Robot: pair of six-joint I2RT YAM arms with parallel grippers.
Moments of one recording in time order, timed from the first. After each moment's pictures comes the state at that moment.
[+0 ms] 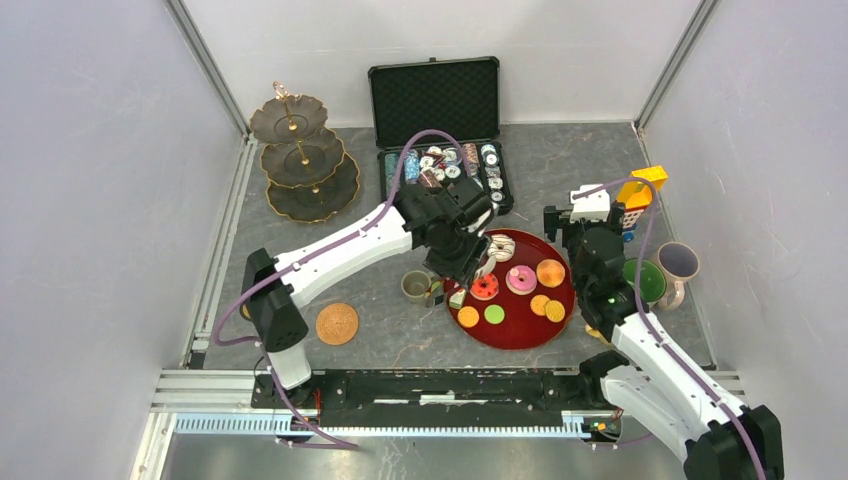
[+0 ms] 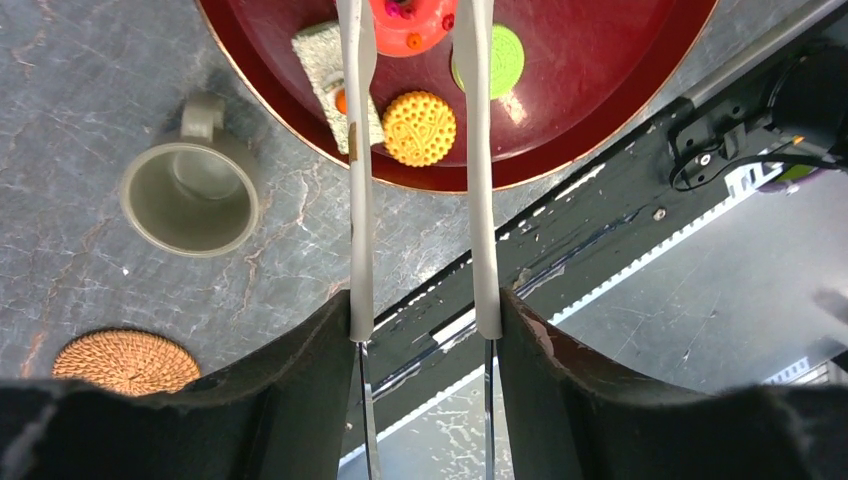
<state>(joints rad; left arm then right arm) -0.99 1.76 1.74 -1.15 0.09 -0.42 0.39 0.81 0.48 0.22 0.51 -0.16</state>
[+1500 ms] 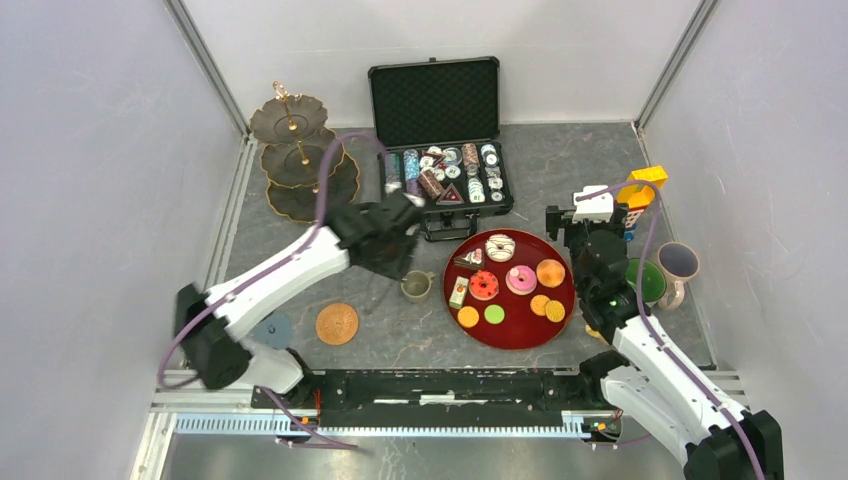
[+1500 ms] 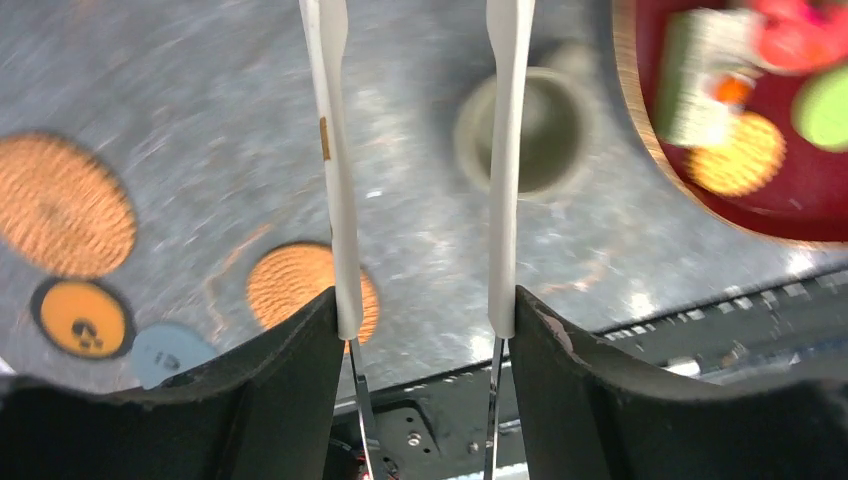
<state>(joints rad) -0.89 1.51 1.38 -1.09 -0.21 -0.39 0.39 0.78 0.47 0.25 0.52 -0.18</state>
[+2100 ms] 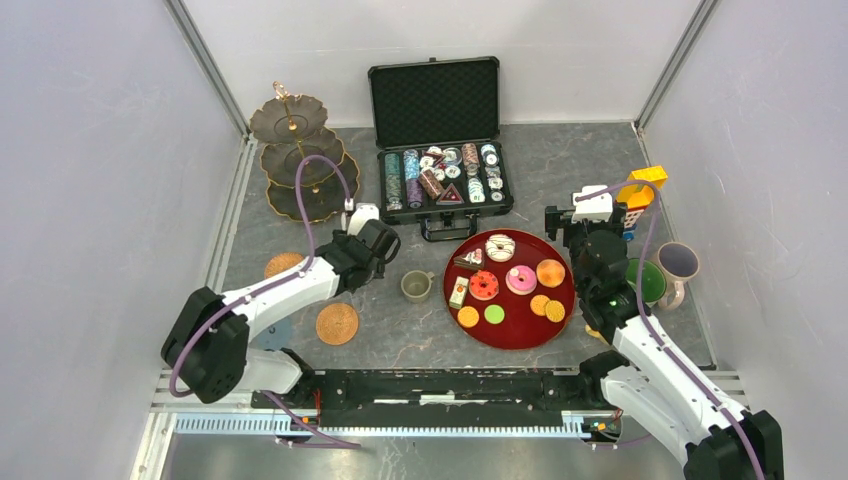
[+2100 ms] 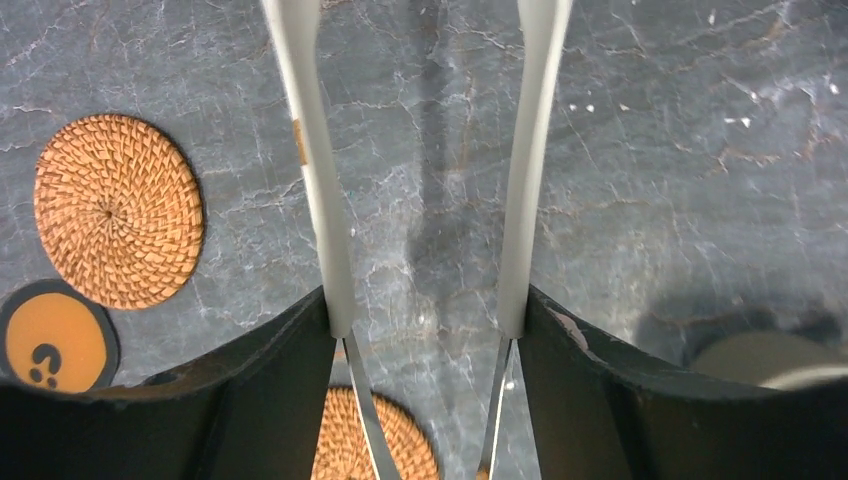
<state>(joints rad) -0.68 1.34 0.81 -0.53 -0.58 -0.50 0.39 0.78 0.47 0.25 0.50 -0.17</state>
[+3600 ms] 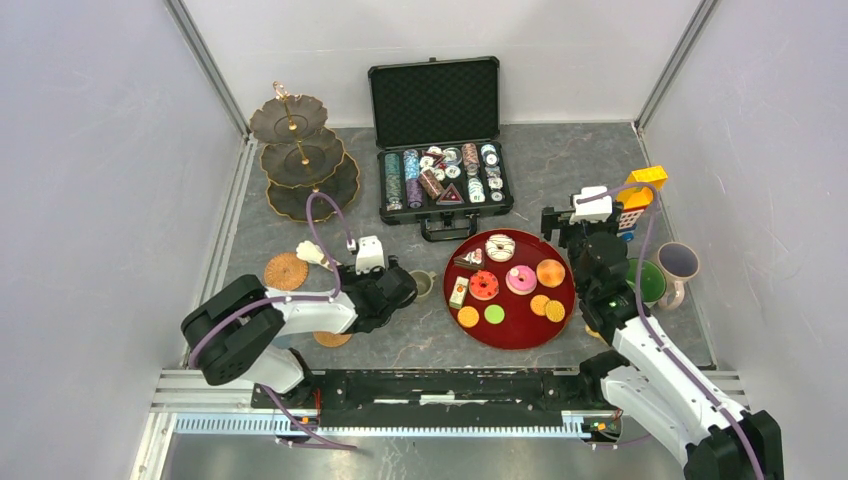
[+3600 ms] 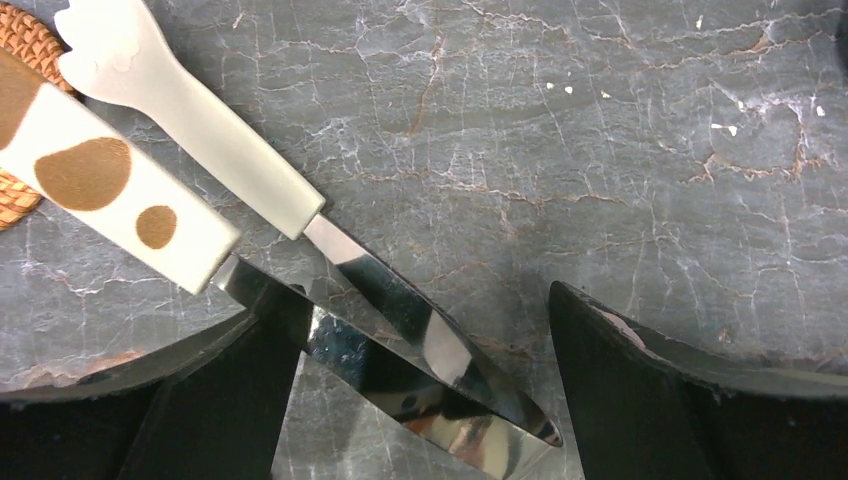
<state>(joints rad) -0.91 1.46 0.49 -0.01 -0.93 -0.84 0.39 0.77 0.45 0.28 0.42 -0.13</state>
